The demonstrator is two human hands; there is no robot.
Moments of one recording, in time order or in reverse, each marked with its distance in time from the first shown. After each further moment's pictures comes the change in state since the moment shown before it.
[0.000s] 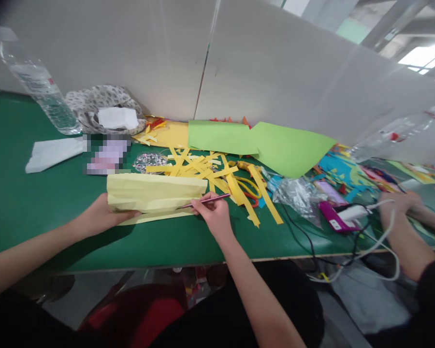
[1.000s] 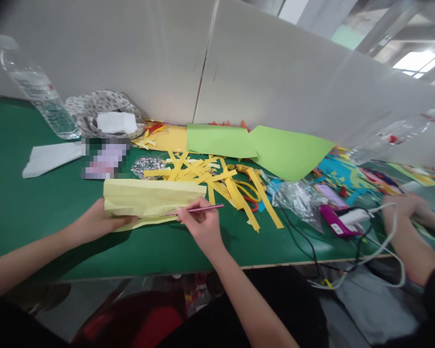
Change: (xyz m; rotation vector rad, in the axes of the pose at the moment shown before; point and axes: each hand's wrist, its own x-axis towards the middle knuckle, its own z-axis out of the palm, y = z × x) left_hand 0.003 0.001 0.001 0.030 -0.031 0.064; right_hand -0.016 -0.018 0.021 0.008 -0.040 -0.130
